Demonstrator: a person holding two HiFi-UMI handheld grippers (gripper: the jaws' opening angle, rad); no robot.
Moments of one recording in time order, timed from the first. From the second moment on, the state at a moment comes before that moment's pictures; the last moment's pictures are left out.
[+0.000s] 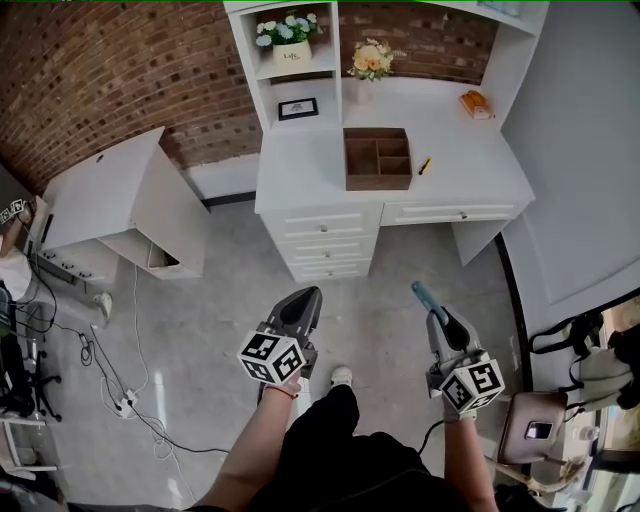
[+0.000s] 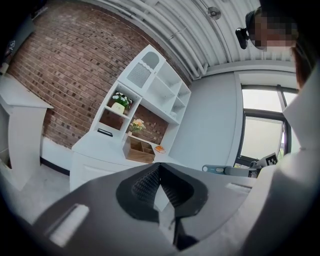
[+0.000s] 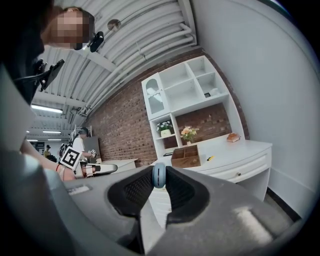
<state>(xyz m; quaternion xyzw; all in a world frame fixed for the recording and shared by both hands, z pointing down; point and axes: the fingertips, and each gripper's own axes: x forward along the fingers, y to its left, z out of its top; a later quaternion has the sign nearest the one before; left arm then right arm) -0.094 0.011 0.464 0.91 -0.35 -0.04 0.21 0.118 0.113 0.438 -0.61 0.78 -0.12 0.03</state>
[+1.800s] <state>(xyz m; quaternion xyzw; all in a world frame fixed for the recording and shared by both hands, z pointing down) -0.007 -0.227 0.480 0.90 -0.36 -0.04 0.22 0.190 -0.144 0.457 -0.58 0.80 -0.14 0.03</state>
